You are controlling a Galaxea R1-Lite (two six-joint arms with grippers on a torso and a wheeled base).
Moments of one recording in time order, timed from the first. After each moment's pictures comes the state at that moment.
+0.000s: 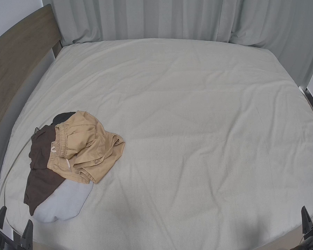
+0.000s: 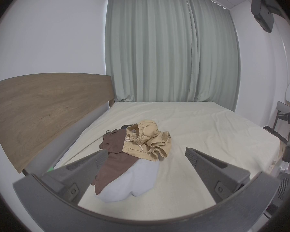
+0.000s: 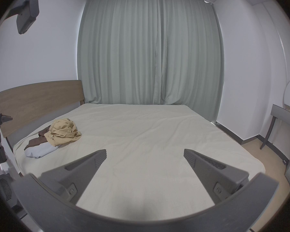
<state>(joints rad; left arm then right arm) -0.02 0.05 -0.02 0.00 0.02 0.01 -0.01 0.02 -0.02 0.00 0.00 -0.03</state>
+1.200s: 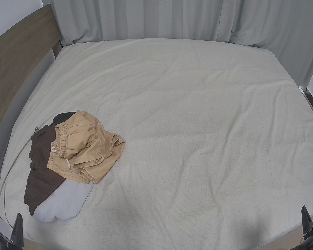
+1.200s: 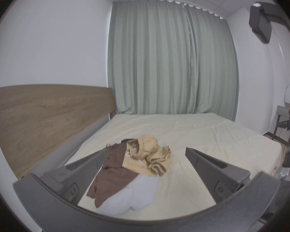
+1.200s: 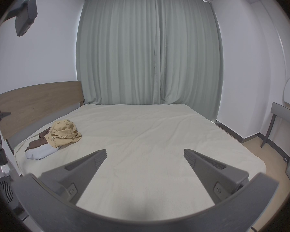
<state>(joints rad) 0.00 0.02 -0.05 -0.06 0.00 0.00 -0.01 0.02 -0.02 0.00 0.00 -0.01</state>
